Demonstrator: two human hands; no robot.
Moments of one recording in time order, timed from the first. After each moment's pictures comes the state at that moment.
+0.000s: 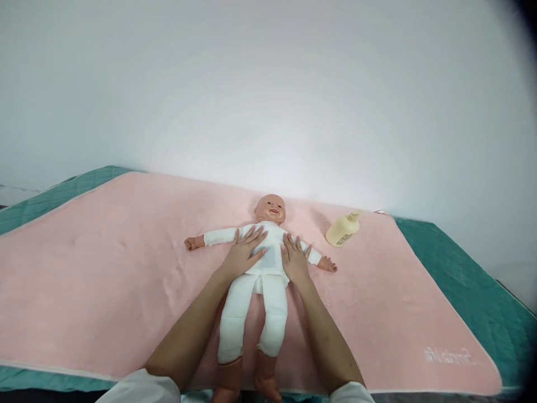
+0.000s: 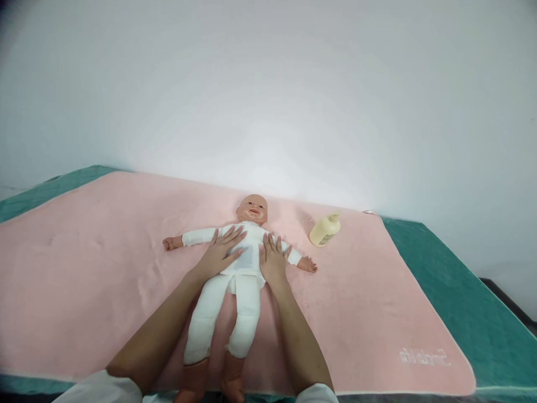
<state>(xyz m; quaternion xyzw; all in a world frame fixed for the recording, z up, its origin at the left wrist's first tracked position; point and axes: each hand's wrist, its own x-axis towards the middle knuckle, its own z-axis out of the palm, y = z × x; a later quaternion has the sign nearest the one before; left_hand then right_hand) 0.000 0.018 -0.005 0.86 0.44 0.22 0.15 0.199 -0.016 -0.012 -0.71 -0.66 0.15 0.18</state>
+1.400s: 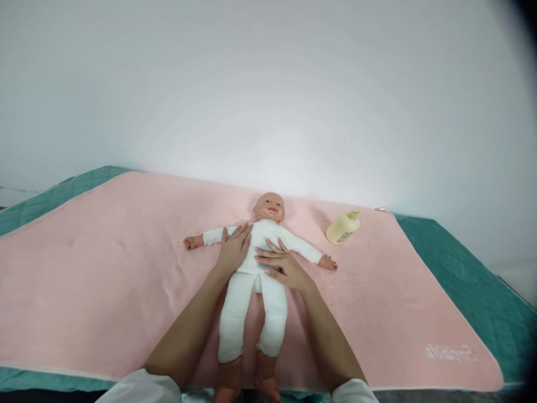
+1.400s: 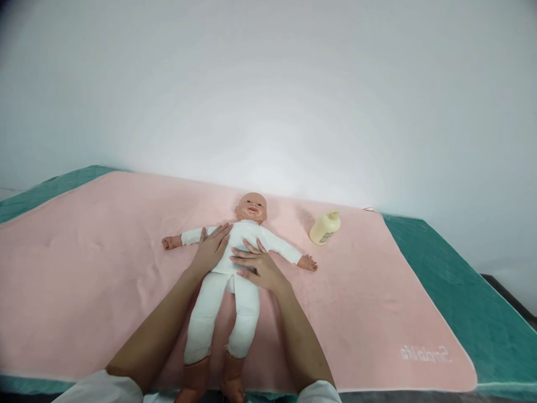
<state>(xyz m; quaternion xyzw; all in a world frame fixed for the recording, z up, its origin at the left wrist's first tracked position) -0.007 0.027 -0.014 0.78 0.56 0.27 0.13 0.200 -0.033 0.017 -0.37 -0.86 0.25 0.24</state>
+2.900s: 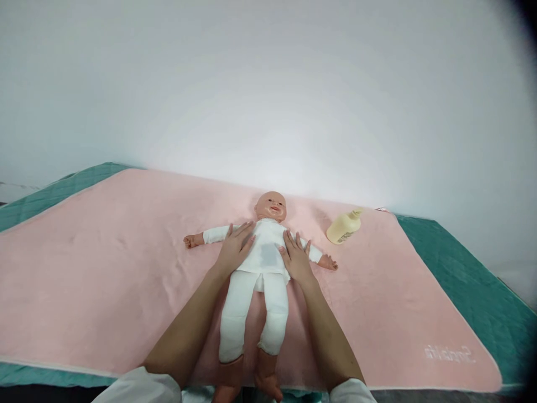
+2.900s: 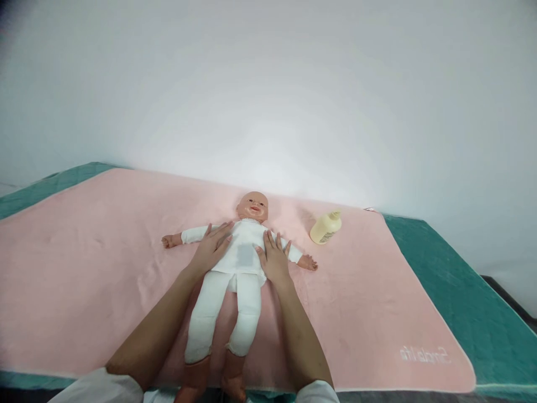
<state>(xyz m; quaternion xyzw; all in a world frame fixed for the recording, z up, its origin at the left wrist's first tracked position) -0.011 0.023 -0.005 0.80 0.47 0.33 0.18 0.210 -0.018 -0.010 -0.67 -0.71 0.15 0.17</state>
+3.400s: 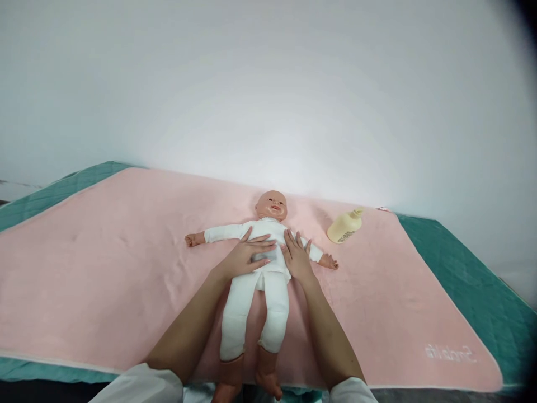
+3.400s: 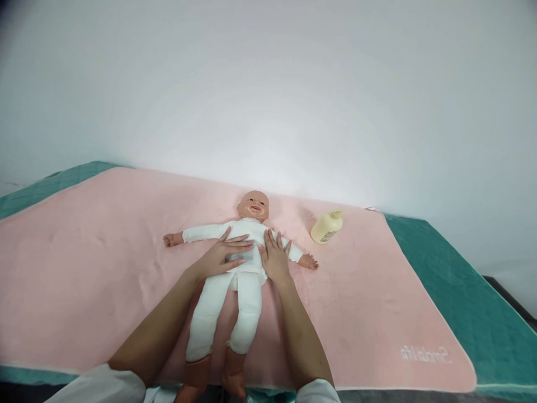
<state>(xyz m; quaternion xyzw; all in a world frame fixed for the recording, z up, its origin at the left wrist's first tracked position) -0.007 0.011 0.012 0.90 0.29 0.21 0.24 0.209 -0.018 -0.012 -0.67 -0.70 0.16 0.19</state>
